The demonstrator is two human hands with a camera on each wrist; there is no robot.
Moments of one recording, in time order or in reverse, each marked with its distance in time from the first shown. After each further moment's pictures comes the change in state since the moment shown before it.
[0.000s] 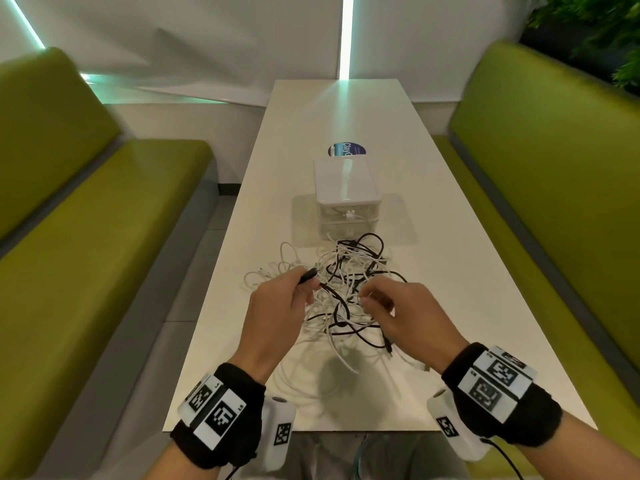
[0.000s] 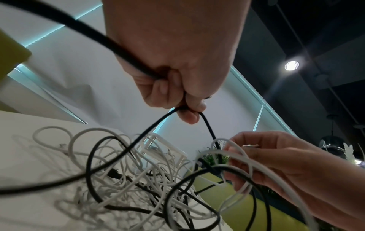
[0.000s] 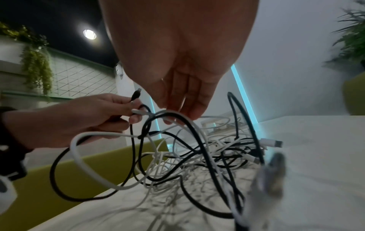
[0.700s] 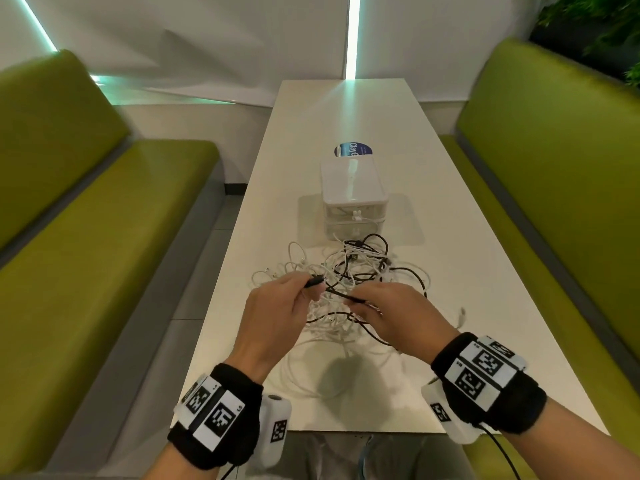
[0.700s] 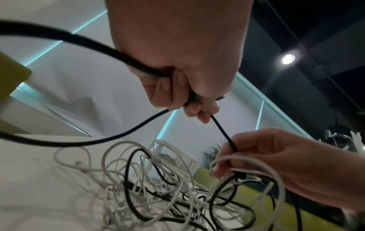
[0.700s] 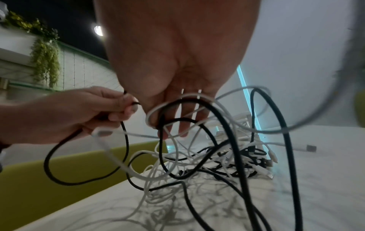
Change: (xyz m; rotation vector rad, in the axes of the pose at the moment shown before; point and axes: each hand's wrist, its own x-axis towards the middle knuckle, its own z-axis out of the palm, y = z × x) left_hand -0.002 -0.010 -0.009 0.127 0.016 0.124; right_hand 0.019 -0.003 0.012 -0.215 -0.192 -0.137
